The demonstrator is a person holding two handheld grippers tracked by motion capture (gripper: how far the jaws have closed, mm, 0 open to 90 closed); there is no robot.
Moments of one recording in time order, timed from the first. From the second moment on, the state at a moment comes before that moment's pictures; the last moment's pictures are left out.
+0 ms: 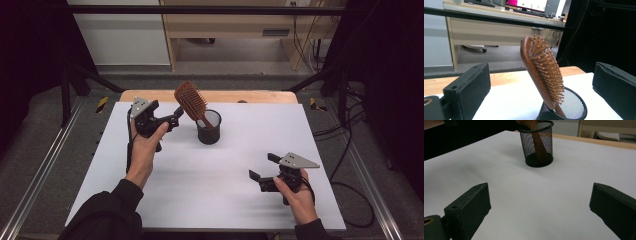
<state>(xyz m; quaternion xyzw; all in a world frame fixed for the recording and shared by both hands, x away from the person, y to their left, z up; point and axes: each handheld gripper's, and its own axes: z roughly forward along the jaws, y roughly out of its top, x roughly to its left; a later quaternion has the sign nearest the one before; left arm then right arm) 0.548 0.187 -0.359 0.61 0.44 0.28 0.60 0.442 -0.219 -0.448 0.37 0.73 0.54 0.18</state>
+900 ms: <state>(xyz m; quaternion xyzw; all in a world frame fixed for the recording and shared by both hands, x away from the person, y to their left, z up) 0.511 0.219 -0.342 0.62 0.41 0.29 0.60 0.439 -0.220 -0.446 0.36 0.74 0.54 0.20</state>
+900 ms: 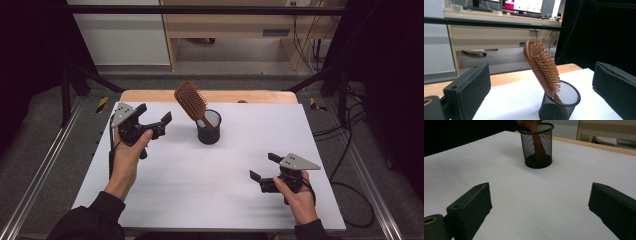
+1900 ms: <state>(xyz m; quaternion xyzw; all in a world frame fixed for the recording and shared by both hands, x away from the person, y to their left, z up) 0.454 0.296 -0.333 0.61 0.40 0.33 0.60 0.438 -0.231 -0.442 0.38 0.70 0.56 0.24</state>
